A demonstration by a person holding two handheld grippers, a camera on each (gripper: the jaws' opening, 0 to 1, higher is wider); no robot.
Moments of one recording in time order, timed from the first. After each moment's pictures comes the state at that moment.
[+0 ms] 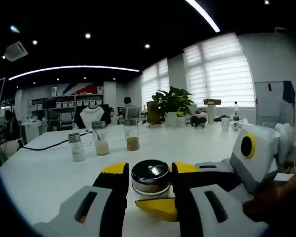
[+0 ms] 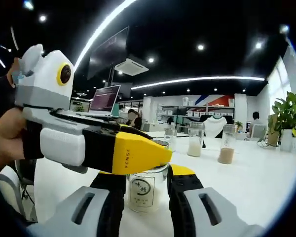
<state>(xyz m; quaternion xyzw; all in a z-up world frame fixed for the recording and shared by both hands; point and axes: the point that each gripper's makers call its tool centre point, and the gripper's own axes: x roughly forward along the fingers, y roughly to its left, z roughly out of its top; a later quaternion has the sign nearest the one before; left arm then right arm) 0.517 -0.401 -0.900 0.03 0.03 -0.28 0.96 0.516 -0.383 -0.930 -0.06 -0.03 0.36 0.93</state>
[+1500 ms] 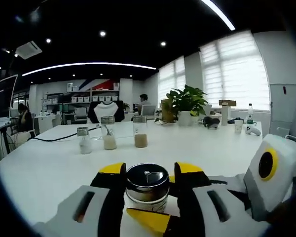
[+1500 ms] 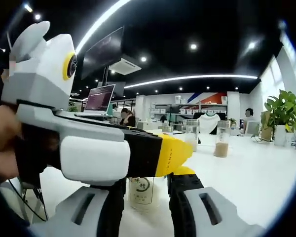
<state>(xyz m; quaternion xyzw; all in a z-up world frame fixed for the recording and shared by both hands) 0.509 -0.409 -0.902 0.01 0.04 -0.22 0.97 0.491 -0.391 -0.936 -0.04 -0.01 0.34 0.94</state>
